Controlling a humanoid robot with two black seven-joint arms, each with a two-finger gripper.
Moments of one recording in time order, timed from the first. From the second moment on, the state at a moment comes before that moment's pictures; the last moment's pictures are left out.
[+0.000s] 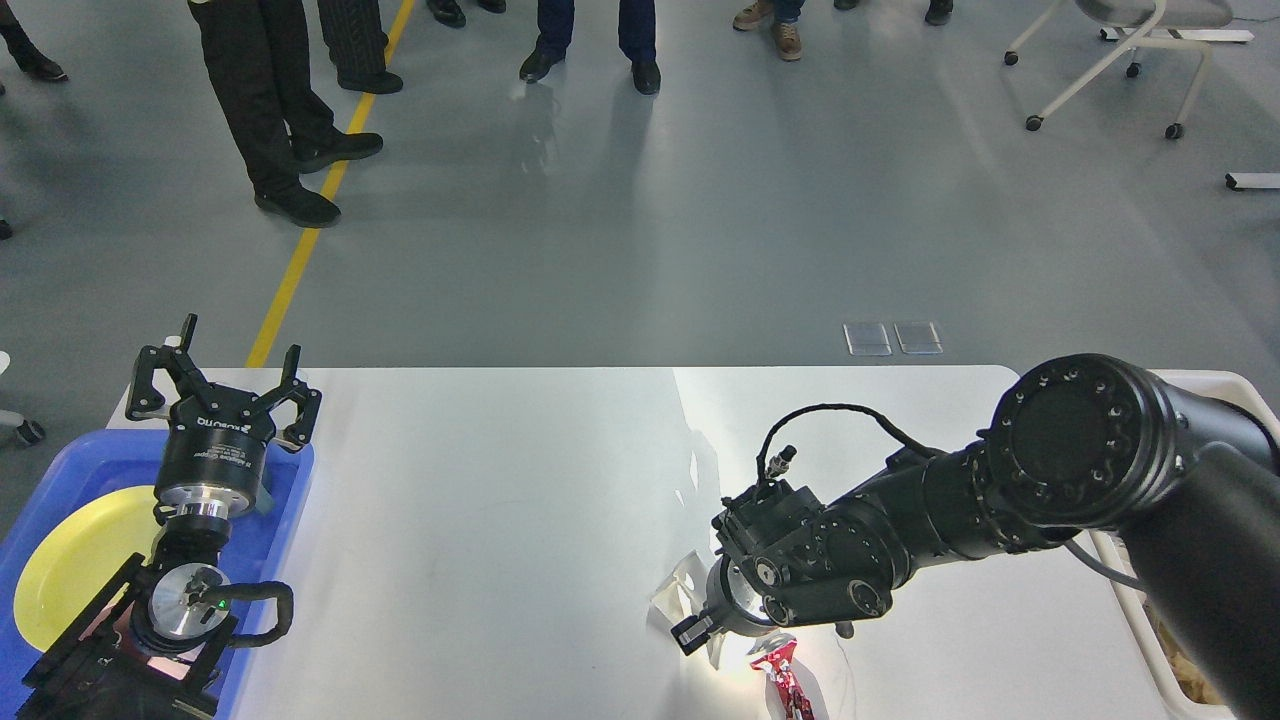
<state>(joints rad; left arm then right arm) -0.28 0.19 -1.35 -0.84 0.21 -0.44 -0.40 1.37 0.16 -0.90 1.12 -0.65 0.21 -0.17</state>
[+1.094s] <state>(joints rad) -0.28 0.19 -1.35 -0.84 0.21 -0.44 -0.40 2.09 -0.20 -1.06 1.59 -0.09 0.46 -0.17</state>
